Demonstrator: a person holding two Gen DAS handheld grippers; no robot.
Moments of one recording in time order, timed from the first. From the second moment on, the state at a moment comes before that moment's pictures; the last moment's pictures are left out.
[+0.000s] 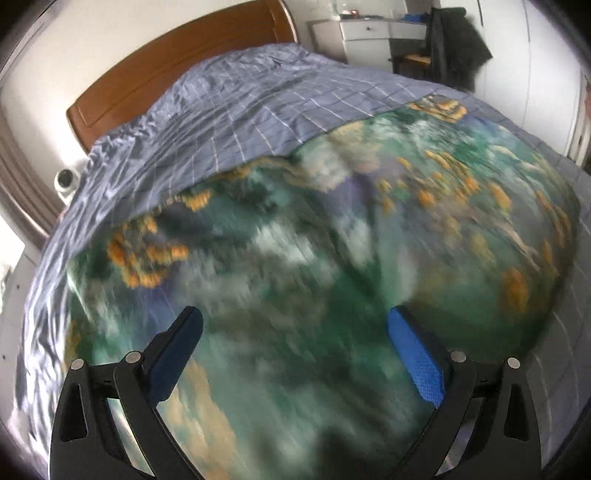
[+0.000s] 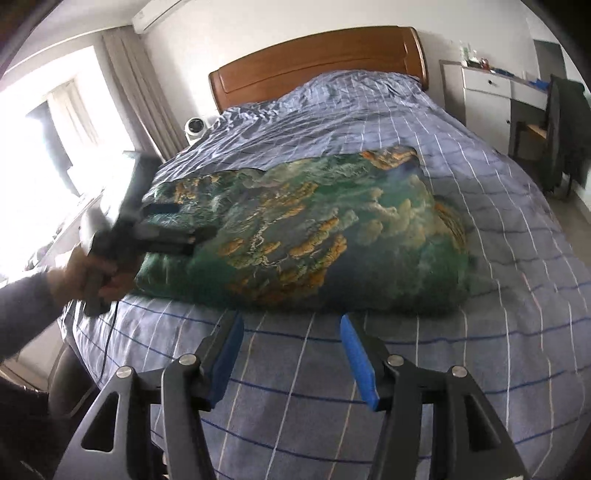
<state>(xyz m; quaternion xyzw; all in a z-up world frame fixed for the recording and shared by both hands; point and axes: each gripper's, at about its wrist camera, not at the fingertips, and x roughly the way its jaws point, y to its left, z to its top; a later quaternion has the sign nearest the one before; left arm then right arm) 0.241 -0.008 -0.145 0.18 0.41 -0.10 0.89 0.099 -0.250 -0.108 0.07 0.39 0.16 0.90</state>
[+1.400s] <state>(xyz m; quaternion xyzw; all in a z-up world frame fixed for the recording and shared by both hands) 0.296 -0.181 -0.008 0.16 0.52 -0.35 0.76 0.136 -0.243 -0.051 0.07 0.30 0.12 0.94</state>
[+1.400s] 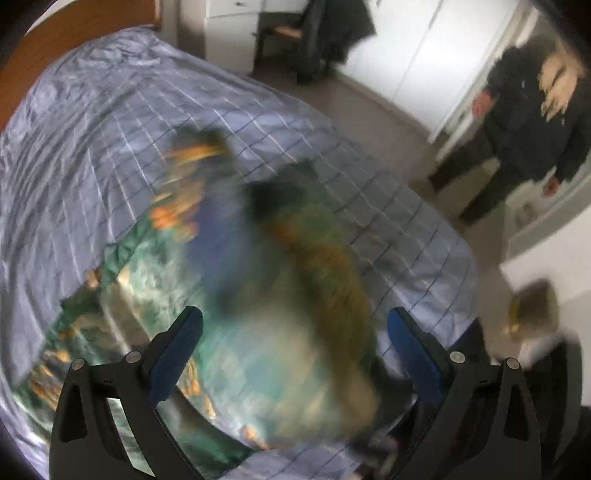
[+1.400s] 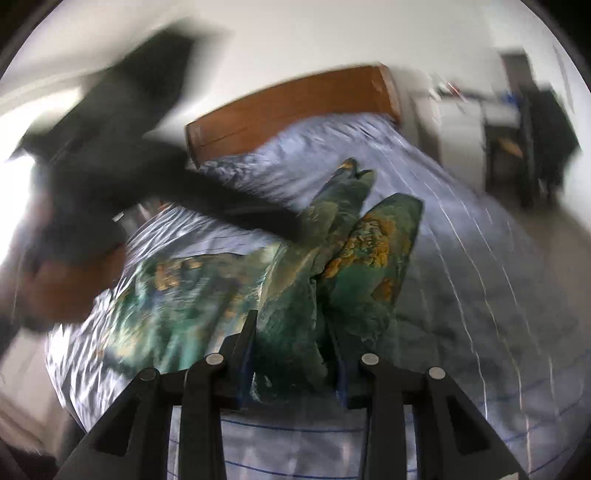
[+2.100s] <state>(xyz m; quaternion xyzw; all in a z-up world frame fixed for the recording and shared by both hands) 0.320 0.150 -0.029 -0.03 0.54 -0.16 0.82 0.153 -0.145 0.004 -0.03 0.33 0.26 0.91</state>
